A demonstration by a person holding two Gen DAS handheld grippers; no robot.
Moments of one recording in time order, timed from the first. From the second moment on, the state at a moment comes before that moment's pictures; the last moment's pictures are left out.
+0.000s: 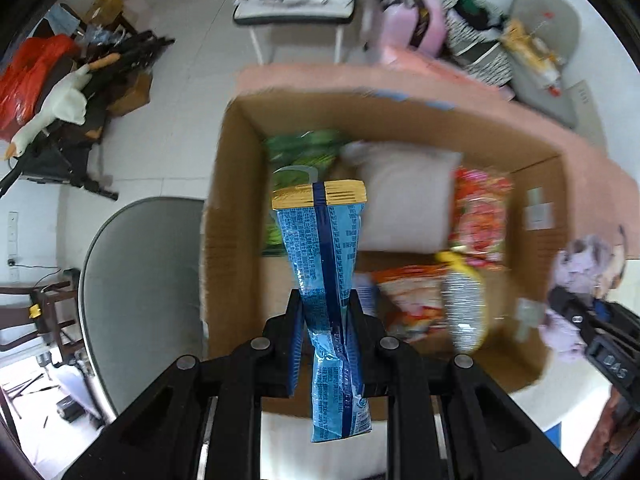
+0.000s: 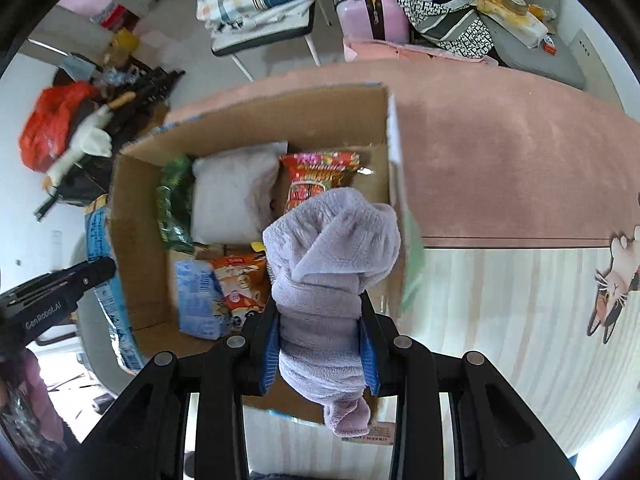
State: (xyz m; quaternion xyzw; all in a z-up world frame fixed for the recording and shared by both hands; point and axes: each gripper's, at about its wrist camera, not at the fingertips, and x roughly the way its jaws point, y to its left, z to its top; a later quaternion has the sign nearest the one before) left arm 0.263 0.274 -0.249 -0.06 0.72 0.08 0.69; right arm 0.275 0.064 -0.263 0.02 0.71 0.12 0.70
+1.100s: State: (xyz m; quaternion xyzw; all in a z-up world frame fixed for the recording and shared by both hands) left arm 0.194 0.280 -0.235 -0.08 0.67 0.11 0.73; right arm 0.230 0.089 -0.258 -0.05 0.69 0.09 0.72
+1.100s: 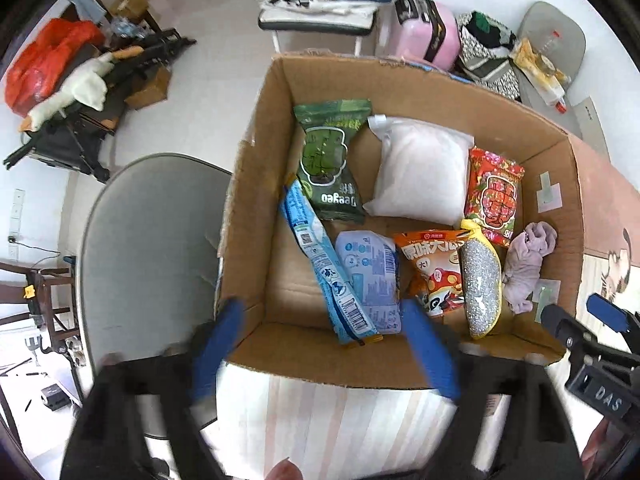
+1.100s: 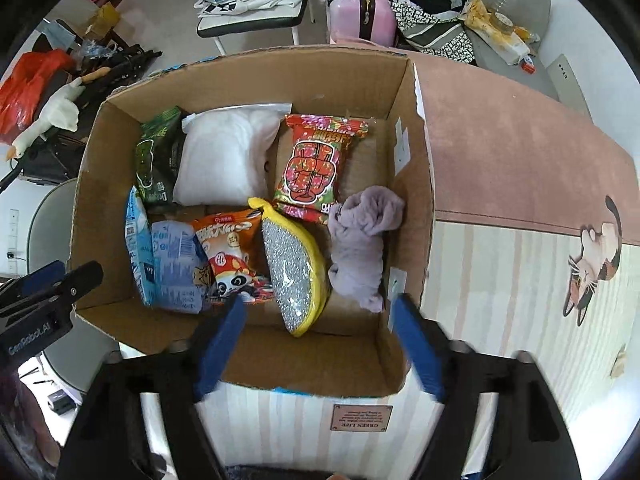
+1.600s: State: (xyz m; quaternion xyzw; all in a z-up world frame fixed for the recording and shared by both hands) left arm 0.179 0.261 -0.195 -0.07 0.63 0.11 0.77; right arm 0.208 0.081 -0.221 -0.06 0.65 0.07 0.76
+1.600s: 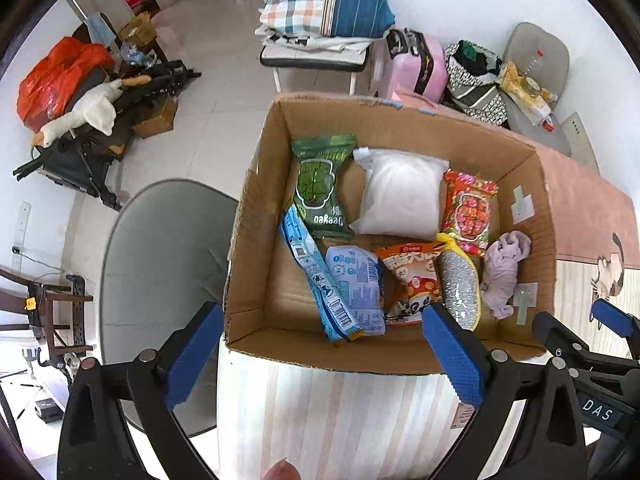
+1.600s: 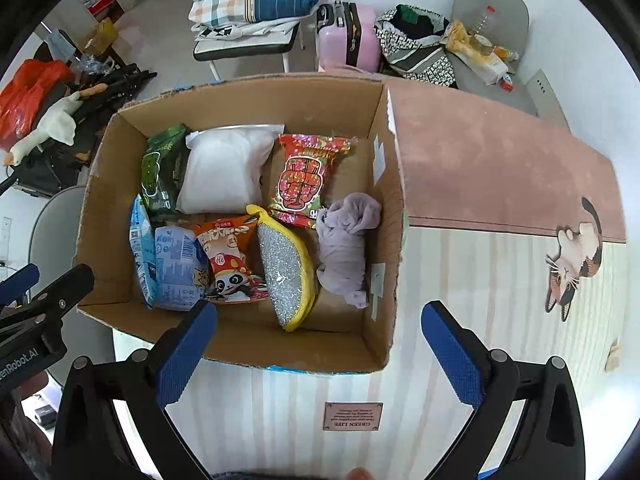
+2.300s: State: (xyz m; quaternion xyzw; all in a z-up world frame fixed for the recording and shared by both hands) left arm 0.084 0.216 -0.026 -0.07 0.53 0.08 0.84; right arm 0.103 0.041 -0.020 -0.04 0.52 0.10 0.85
